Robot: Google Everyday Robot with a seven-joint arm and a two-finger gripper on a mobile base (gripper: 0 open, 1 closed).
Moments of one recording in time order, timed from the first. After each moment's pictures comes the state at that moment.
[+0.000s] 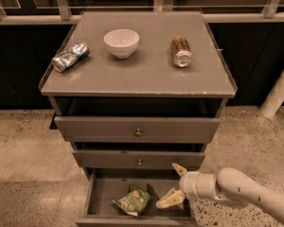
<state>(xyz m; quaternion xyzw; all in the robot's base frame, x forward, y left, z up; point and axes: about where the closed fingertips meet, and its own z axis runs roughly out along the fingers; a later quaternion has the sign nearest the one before) 0.476 -0.112 0.445 -0.43 0.77 0.28 0.37</state>
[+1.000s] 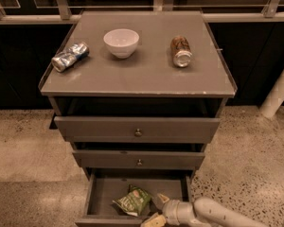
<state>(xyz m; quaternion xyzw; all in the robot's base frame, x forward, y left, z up) 0.443 -0.059 0.248 -0.34 0.80 0.38 0.33</state>
